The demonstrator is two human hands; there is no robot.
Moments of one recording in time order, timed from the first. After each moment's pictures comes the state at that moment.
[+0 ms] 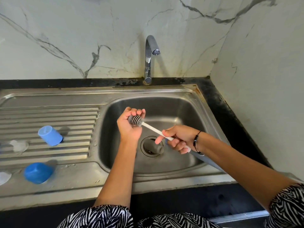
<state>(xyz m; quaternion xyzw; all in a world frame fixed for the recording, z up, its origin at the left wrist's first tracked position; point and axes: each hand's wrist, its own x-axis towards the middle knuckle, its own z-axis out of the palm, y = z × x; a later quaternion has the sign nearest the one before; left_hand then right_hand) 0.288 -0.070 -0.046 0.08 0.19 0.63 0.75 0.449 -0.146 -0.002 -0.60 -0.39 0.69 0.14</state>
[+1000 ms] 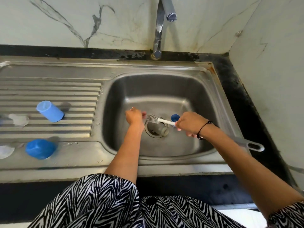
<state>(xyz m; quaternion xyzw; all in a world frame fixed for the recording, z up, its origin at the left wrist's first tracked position) 0.290 -0.047 -0.129 0.19 0.69 0.43 0.55 0.439 -0.138 -0.008 -0.74 -0.57 0.35 -0.06</state>
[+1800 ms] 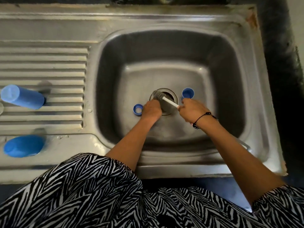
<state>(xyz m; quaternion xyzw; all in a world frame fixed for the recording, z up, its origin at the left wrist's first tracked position) 0.315 -0.059 -0.185 0.64 0.66 -0.10 0.38 0.439 -0.093 -0.116 -0.76 -0.55 0.34 -0.11</state>
